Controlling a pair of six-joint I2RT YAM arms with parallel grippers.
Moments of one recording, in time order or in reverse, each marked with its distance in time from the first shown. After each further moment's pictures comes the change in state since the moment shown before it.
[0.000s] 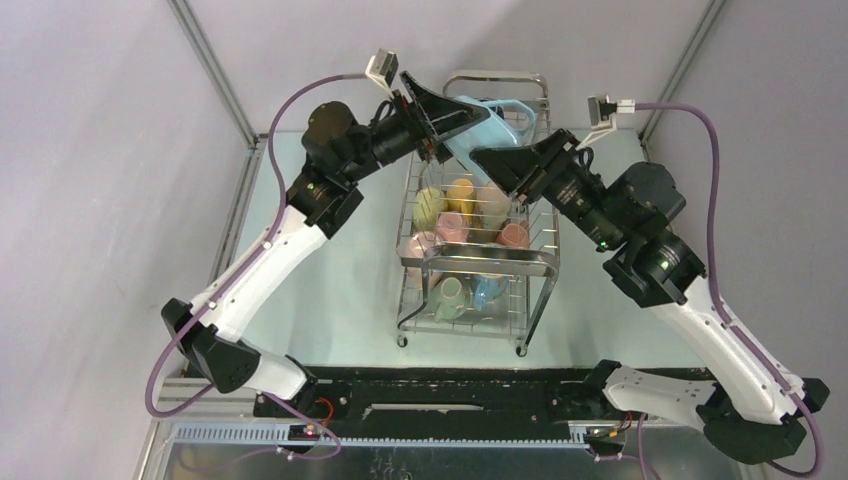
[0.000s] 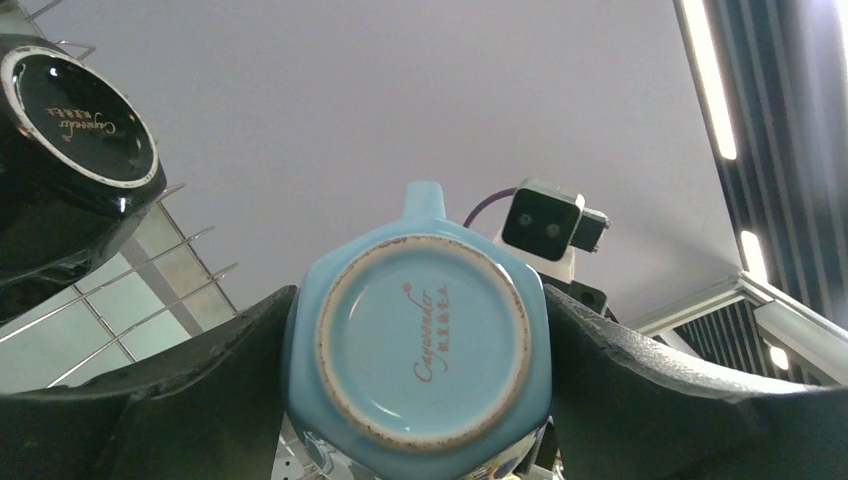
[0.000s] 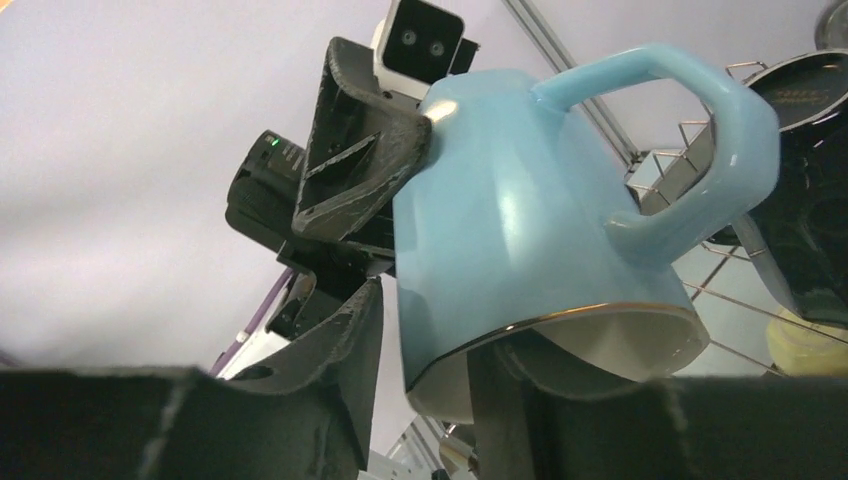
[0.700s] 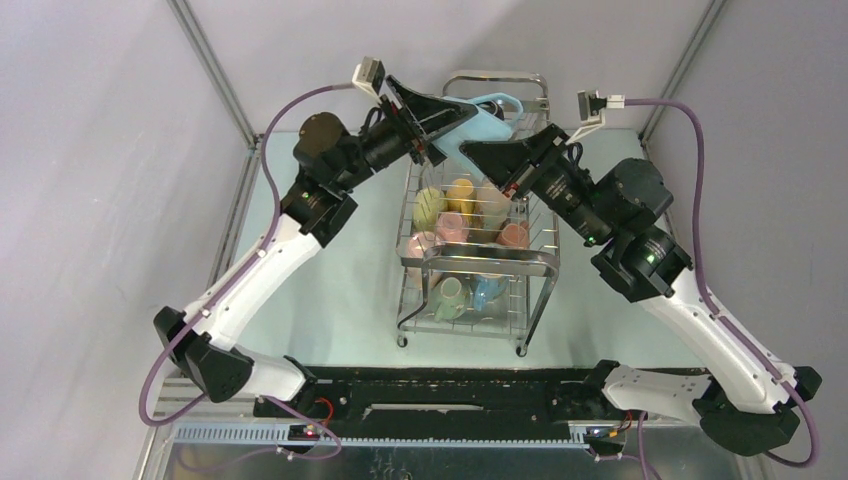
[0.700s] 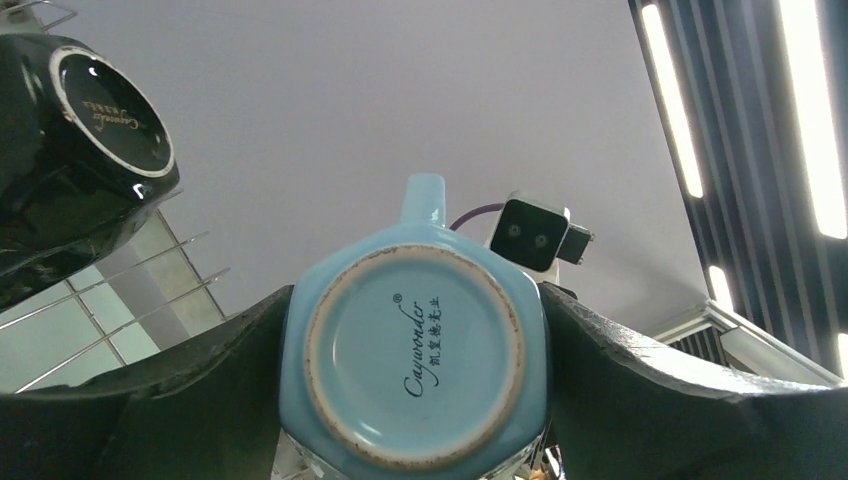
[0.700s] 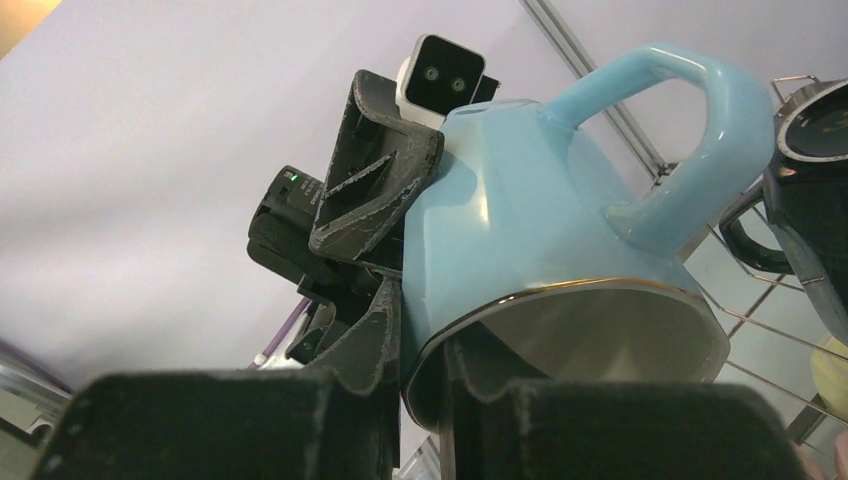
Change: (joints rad) left arm 0.011 -0.057 -0.097 0.080 -0.053 -0.085; right arm 0.017 0.052 0.005 0.086 0.009 0.025
